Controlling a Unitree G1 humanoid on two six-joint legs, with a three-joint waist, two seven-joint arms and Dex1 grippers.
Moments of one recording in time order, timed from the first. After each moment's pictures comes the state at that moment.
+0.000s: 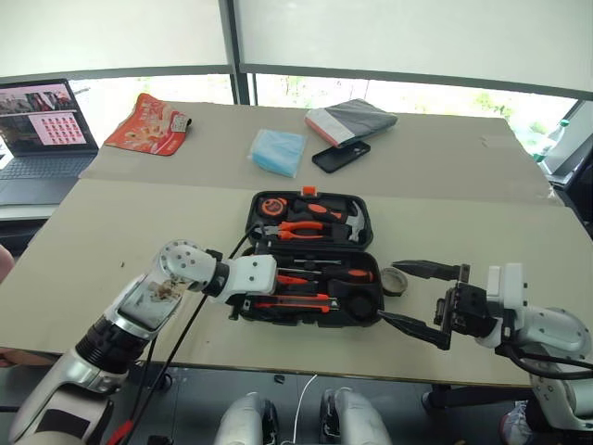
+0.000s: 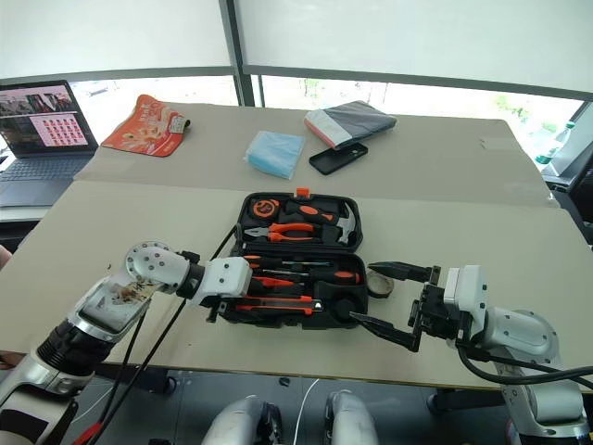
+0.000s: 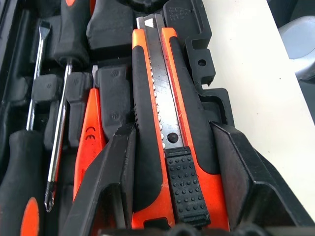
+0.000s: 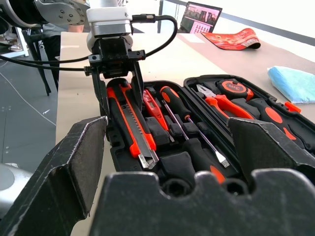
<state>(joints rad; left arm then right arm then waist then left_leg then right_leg) -0.51 0.74 -0.39 -0.18 -0.12 0.34 -1.28 0.08 -0.69 -0.21 -0.38 0.61 0.09 1.11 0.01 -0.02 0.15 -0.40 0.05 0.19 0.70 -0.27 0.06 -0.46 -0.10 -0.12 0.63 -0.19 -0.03</state>
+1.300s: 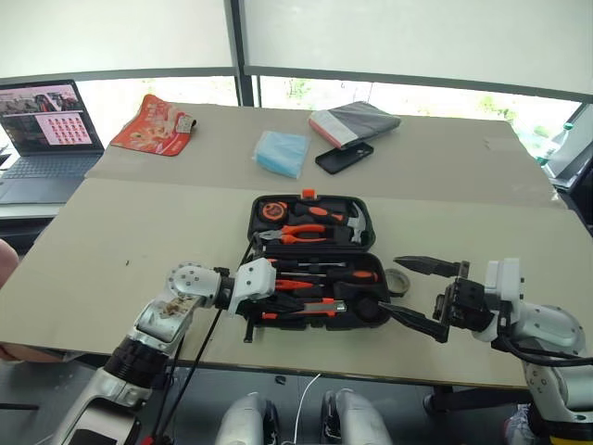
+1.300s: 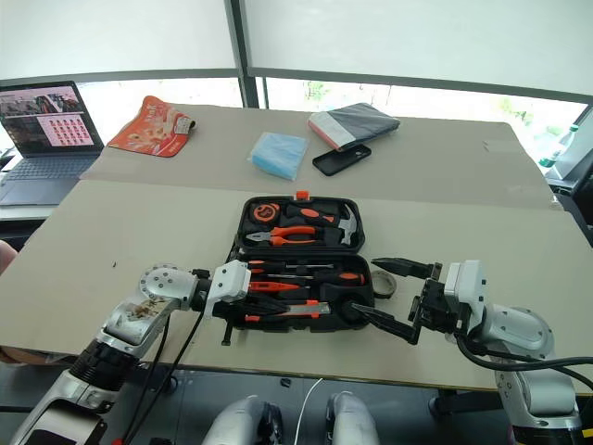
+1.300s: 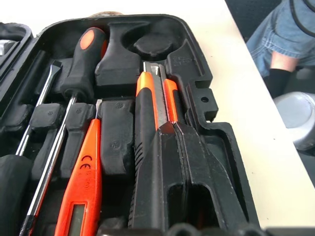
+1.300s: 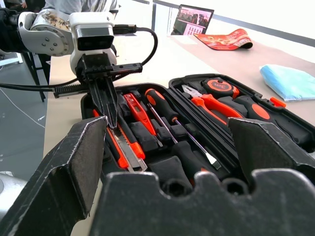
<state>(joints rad) -0.40 0.54 -0.31 0.02 -0.21 0.16 -1.23 0.06 -0.66 -0.21 -0.32 0.60 0.09 1.10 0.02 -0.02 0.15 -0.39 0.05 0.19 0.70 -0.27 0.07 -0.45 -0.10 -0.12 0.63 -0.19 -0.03</state>
